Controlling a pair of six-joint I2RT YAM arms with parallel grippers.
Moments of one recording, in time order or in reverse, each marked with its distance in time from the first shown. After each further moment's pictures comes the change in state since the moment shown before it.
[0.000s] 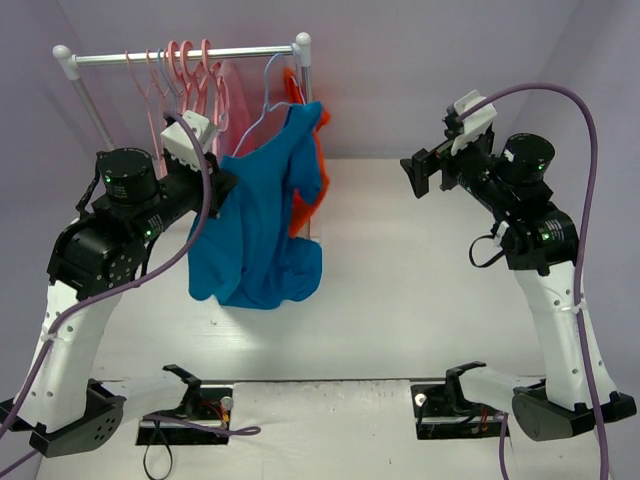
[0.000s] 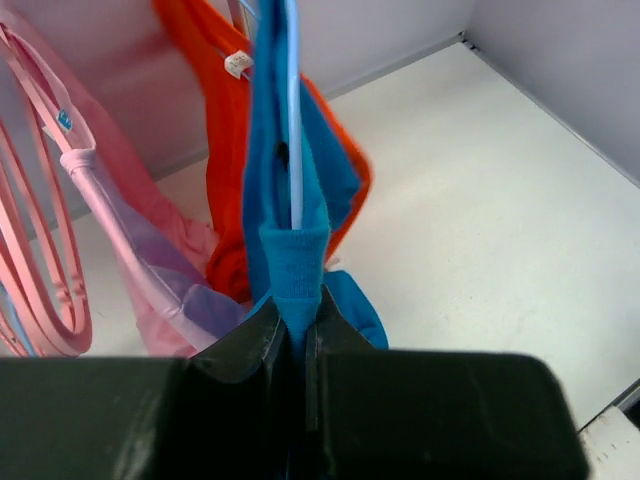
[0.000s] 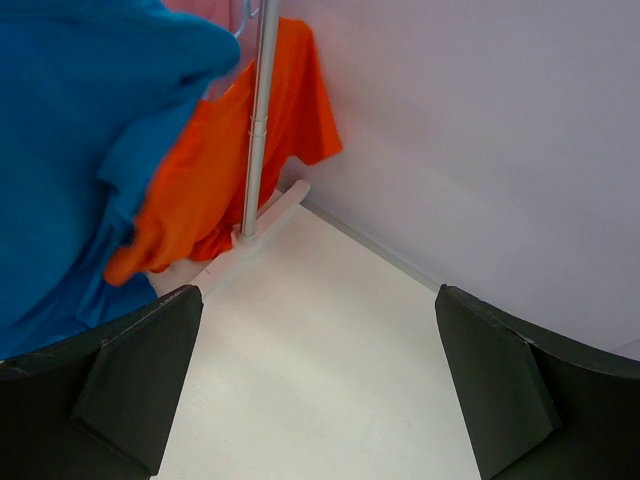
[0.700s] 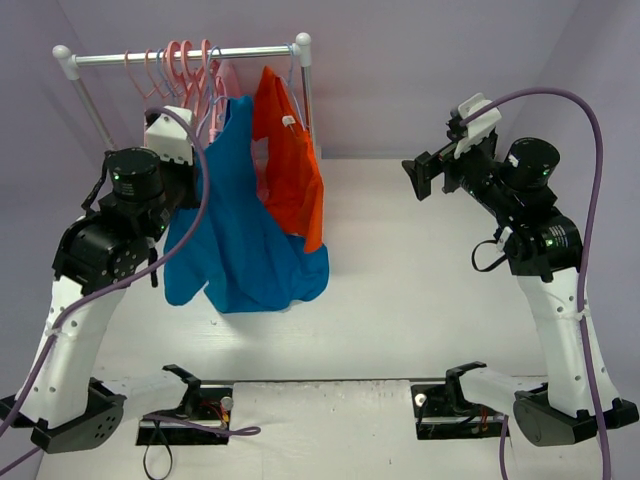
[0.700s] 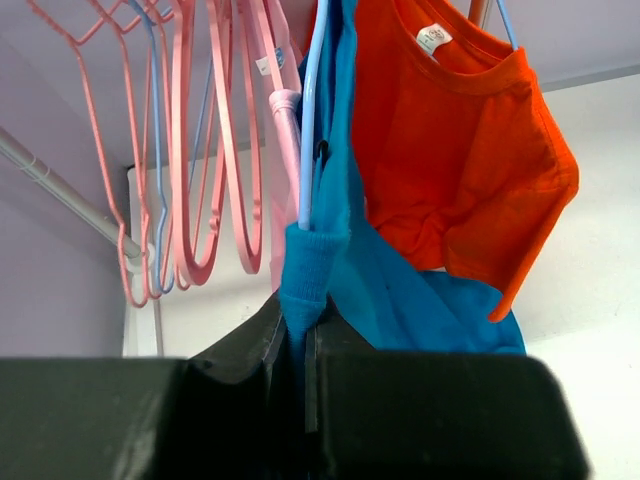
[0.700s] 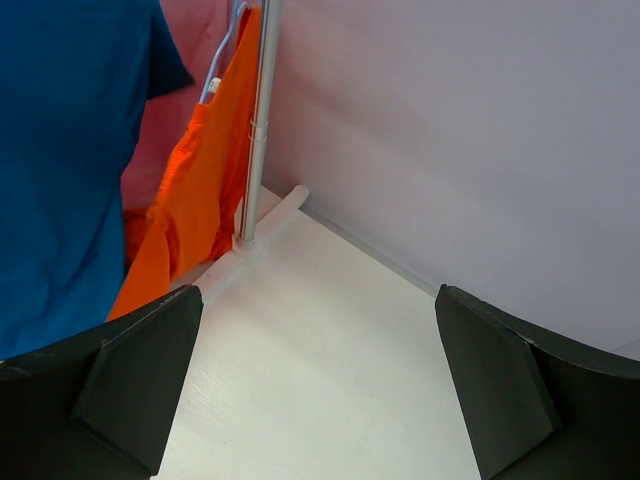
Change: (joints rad) left arm -0.005 -0.001 -0.019 -0.030 -0.436 0.012; right arm 0.000 -0.026 -0.013 0.008 -0.001 0.000
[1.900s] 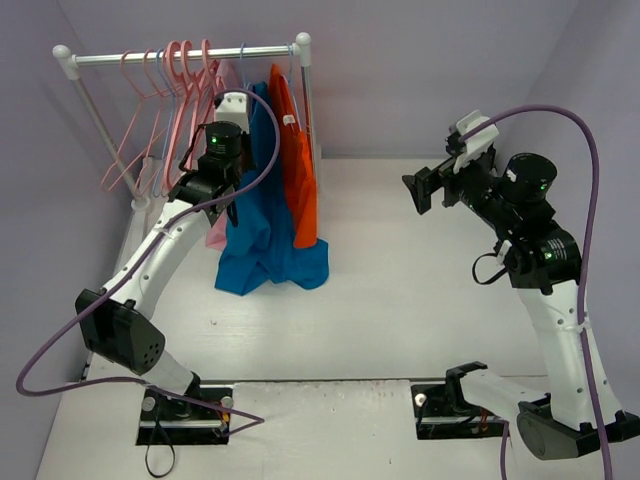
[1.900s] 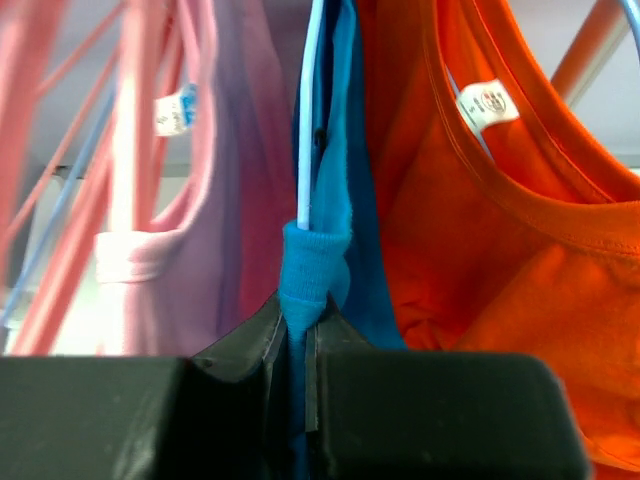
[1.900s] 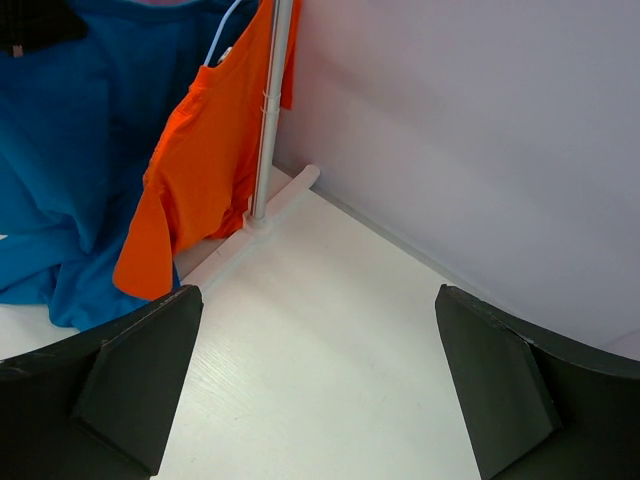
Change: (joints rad) left arm 0.083 0.400 -0.185 0.581 -0.037 -0.113; right arm 0.002 -0.071 -0.105 0.004 -0.008 0.003
